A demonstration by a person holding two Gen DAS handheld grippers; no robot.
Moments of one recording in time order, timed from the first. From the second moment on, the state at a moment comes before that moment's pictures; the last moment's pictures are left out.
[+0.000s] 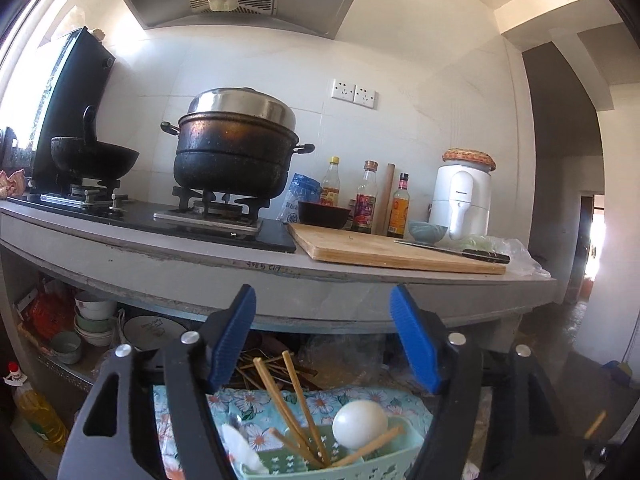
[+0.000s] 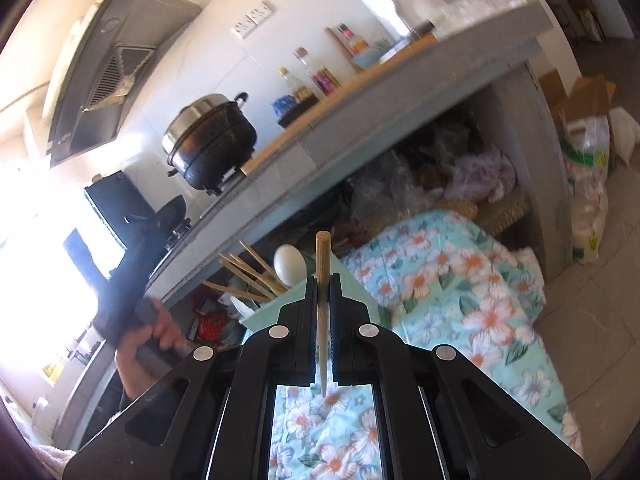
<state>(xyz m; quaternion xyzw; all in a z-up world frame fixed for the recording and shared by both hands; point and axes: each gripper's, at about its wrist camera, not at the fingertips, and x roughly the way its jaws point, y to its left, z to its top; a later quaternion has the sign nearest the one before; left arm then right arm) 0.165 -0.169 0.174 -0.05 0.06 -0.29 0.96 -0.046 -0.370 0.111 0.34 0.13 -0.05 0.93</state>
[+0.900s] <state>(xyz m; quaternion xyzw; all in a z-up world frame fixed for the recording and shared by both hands) 0.084 -0.043 0.058 0.01 0.22 -0.23 0.95 0.067 -0.319 0.176 0.15 0.09 -0.03 0.98</state>
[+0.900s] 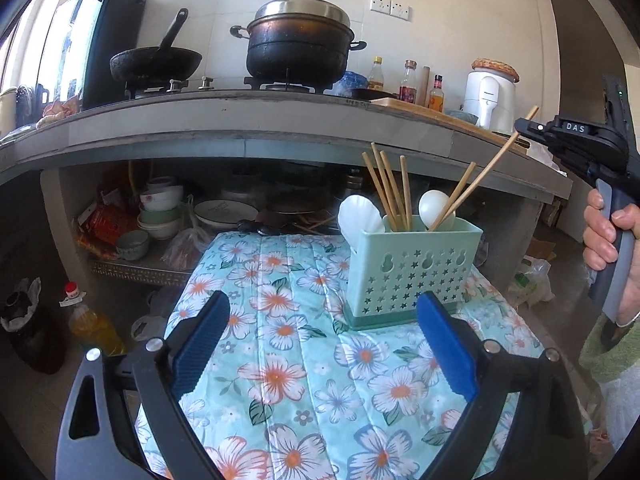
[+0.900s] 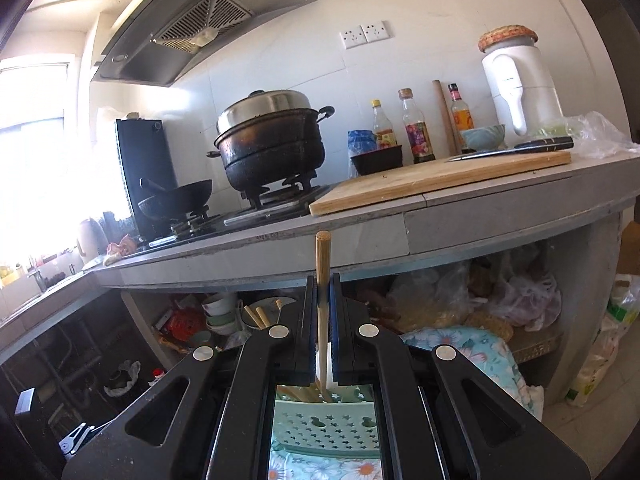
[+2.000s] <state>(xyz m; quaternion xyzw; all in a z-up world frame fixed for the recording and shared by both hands) 0.093 -0.109 0.069 0.03 0.25 -0.18 0.95 0.002 -0.283 0.098 0.09 0.22 -0.14 0.96</state>
